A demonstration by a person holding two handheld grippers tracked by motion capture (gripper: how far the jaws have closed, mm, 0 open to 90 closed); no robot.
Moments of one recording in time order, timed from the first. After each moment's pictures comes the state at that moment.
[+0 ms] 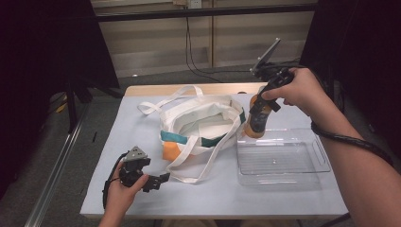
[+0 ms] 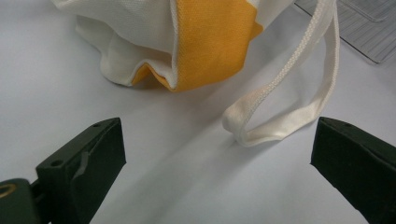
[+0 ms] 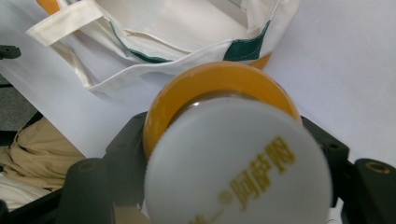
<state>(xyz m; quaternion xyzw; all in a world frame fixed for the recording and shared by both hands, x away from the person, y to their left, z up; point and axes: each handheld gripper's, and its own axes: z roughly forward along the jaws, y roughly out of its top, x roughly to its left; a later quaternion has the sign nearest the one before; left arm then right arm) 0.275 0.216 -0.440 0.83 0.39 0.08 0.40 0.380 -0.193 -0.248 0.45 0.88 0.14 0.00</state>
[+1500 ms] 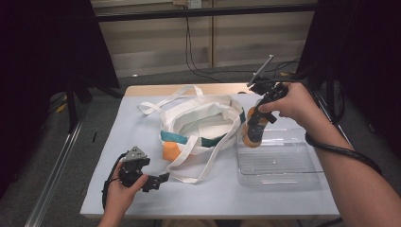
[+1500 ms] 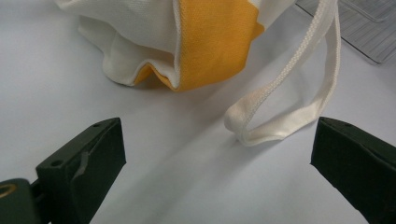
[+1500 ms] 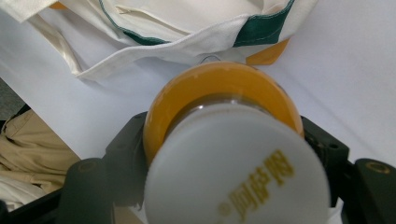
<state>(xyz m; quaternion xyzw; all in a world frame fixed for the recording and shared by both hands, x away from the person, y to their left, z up) 0.275 0.217 -0.440 0.83 0.39 0.08 0.40 0.377 -0.190 -0.285 0.44 0.89 0.13 -0.01</state>
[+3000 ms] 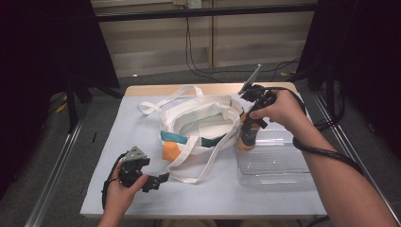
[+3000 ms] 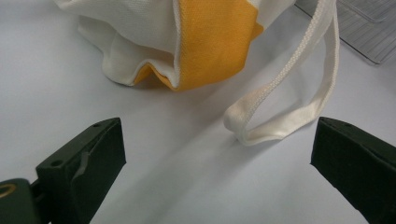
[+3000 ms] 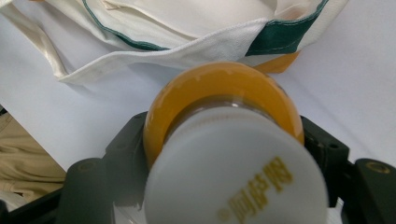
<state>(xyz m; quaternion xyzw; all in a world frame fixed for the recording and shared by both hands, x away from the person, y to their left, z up) 0.275 0.218 -0.441 0.83 0.39 0.08 0.40 0.387 -0.173 -0.315 0.43 0.90 0.12 -0.01</state>
